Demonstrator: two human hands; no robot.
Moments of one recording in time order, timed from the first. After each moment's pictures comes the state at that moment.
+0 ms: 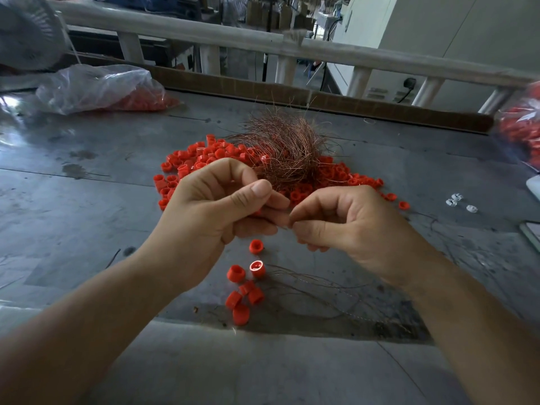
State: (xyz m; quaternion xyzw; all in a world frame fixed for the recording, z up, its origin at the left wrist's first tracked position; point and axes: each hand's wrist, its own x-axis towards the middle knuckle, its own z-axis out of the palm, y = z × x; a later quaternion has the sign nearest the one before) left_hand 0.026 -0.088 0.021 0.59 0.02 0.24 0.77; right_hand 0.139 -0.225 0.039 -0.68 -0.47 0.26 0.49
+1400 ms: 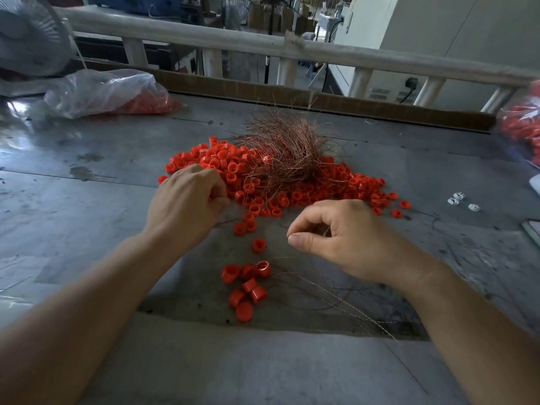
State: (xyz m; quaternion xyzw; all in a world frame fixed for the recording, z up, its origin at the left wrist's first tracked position) left_hand 0.045 -0.032 -0.011 0.92 0.26 0.26 0.14; right_hand 0.146 -0.222 0.026 -0.79 -0.53 0.13 0.28
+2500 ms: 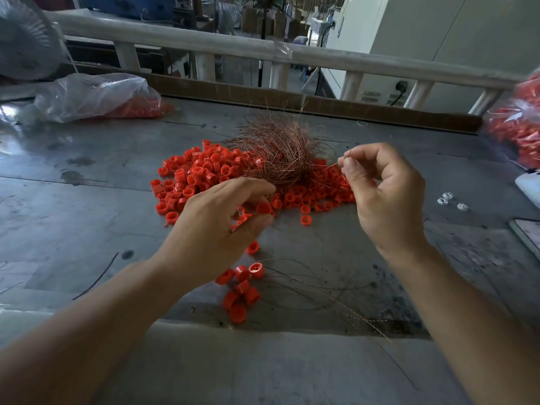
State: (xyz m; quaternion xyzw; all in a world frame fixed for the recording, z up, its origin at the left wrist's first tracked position) left_hand 0.033 -0.082 0.005 0.90 0.03 0.34 0.27; right_hand 0.183 -0.222 0.016 -0.71 -0.39 -0.19 0.56
